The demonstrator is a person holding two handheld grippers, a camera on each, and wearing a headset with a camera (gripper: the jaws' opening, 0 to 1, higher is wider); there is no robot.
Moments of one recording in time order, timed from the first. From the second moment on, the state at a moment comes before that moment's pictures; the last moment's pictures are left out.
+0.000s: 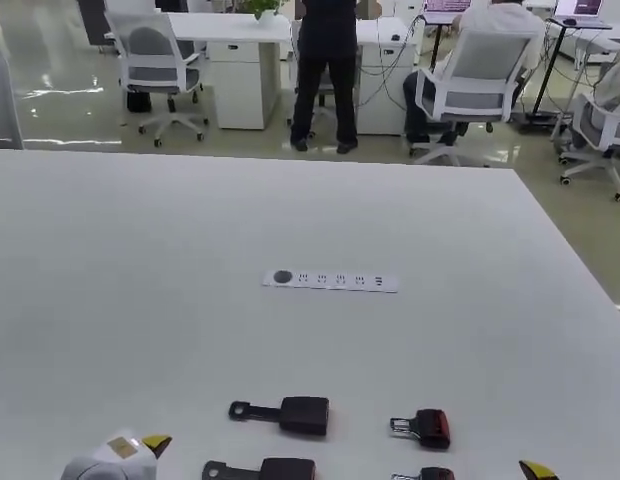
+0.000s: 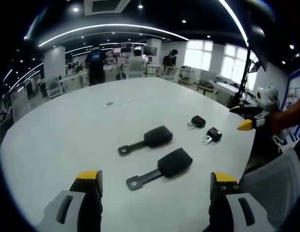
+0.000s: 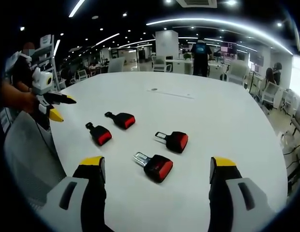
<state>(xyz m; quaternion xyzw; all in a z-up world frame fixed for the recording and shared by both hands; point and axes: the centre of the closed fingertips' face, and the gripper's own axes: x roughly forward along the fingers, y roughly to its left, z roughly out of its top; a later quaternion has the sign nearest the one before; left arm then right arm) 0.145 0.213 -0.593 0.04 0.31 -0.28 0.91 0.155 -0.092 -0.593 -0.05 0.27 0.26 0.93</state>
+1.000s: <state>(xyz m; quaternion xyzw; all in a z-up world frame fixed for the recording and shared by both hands) 0.160 0.197 -0.615 0.06 0.32 -0.32 0.89 0.167 -0.079 -0.617 -0.05 0.30 0.29 0.91</state>
